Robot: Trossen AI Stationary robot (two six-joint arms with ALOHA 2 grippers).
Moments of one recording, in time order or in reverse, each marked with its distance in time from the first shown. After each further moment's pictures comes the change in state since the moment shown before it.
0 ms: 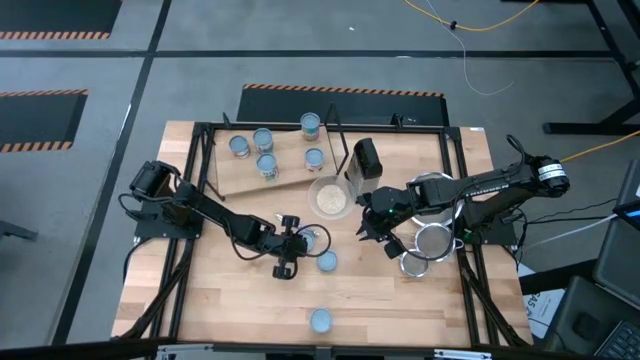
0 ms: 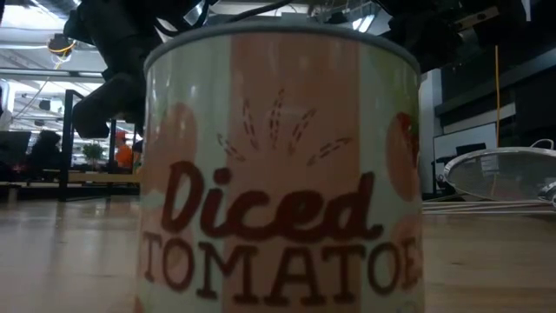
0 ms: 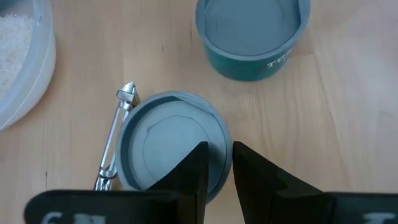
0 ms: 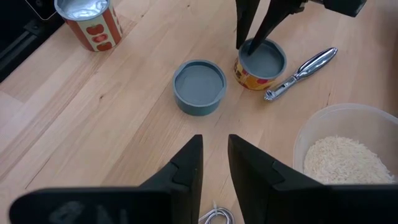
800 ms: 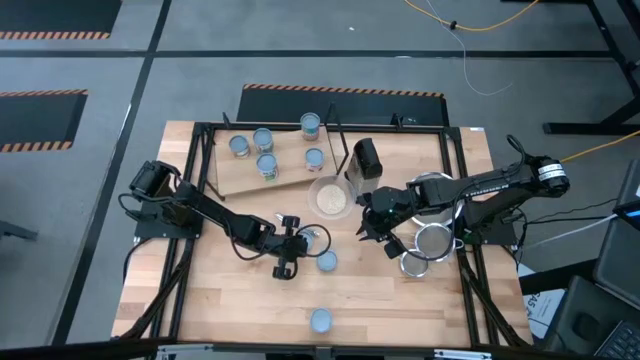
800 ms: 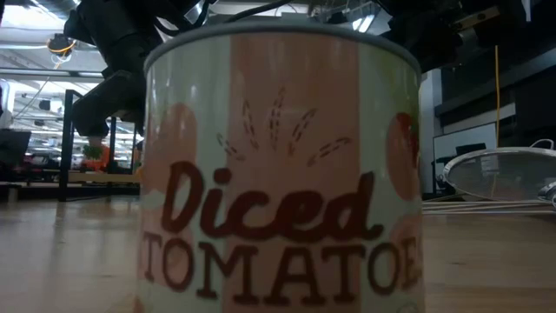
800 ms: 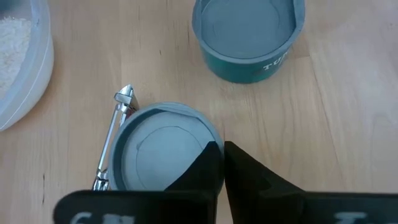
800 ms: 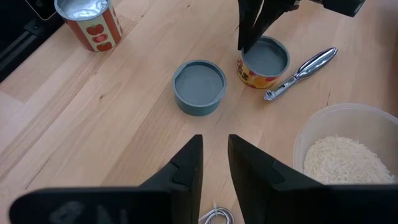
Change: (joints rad) left arm 0.000 -0.001 0.000 0.003 0.006 0.000; right arm 0.000 0.000 0.000 0.000 0.000 0.000
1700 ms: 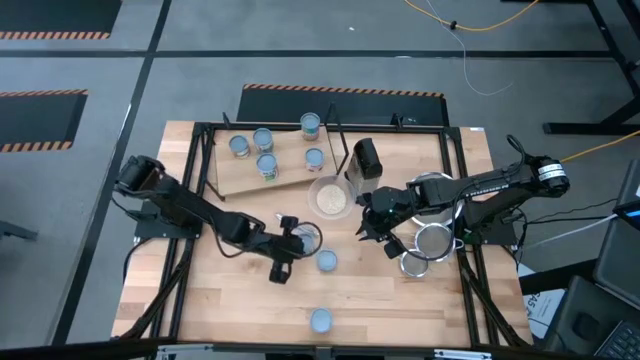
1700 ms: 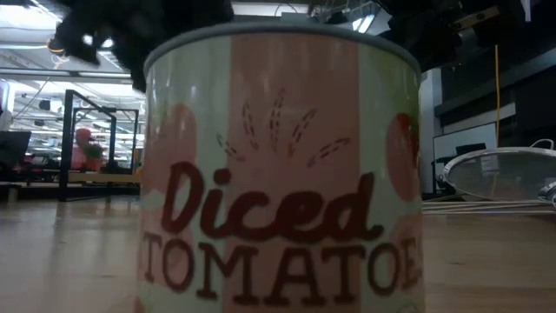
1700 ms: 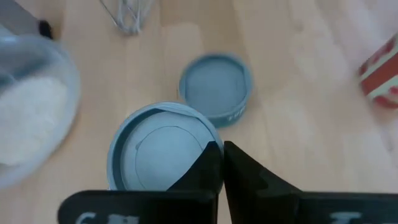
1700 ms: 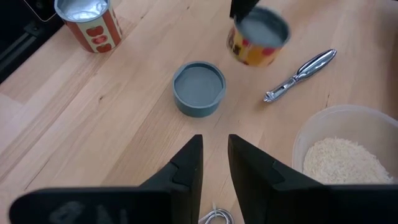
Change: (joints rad) left arm -0.042 -0.137 0.001 0.015 0.000 -0.003; right arm 0.000 0.000 0.000 0.006 0.000 0.000
